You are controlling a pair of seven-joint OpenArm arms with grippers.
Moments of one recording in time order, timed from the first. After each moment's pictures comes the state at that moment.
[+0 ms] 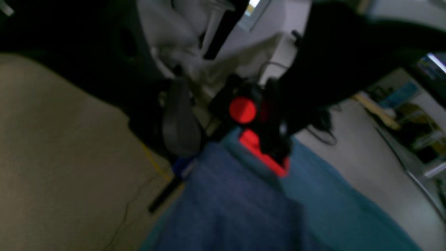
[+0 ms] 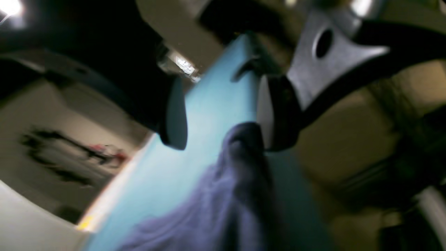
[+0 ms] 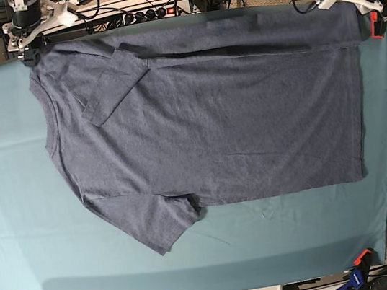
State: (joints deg) left arm 52.3 -48.0 7.8 119.9 22.8 -6.2 47.6; right arm -51.1 56.4 -27.3 113.5 -55.2 -12.1 -56.0
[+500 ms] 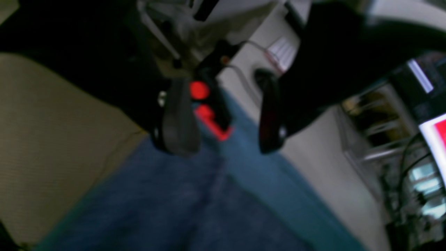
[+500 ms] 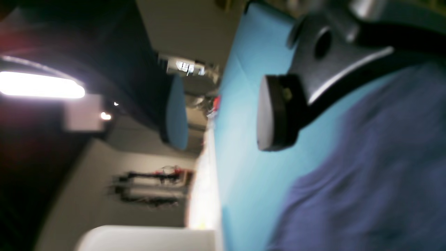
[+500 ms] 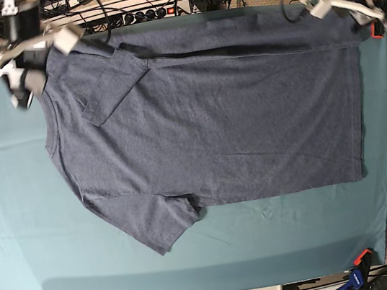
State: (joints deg) left arm 55.8 -48.2 1.9 132.3 24.3 -5.3 46.5; right arm -54.8 55.9 -15.9 134.0 -64.4 -20.4 -57.5
